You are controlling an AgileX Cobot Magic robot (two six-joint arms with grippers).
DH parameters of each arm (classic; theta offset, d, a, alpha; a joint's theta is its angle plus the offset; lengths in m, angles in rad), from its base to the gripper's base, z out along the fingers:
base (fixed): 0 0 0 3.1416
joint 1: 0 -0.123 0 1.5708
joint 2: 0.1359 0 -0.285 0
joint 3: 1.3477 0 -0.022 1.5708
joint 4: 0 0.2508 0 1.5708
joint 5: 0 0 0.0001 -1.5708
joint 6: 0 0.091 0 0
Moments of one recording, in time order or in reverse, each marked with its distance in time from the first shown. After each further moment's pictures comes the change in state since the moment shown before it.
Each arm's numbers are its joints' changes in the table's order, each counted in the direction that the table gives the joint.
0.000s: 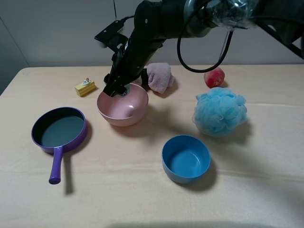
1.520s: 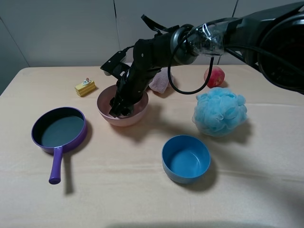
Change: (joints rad) left arm 0.000 0.000 0.000 0.000 0.000 0.000; right arm 0.000 0.116 0.046 0.009 0.079 -0.010
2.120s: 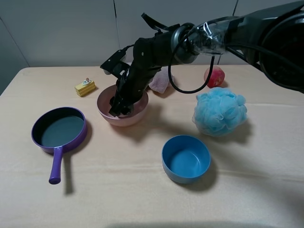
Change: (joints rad) left arm 0.000 0.000 0.000 0.000 0.000 0.000; right arm 0.000 -0.010 0.000 0.000 -0.001 0.000
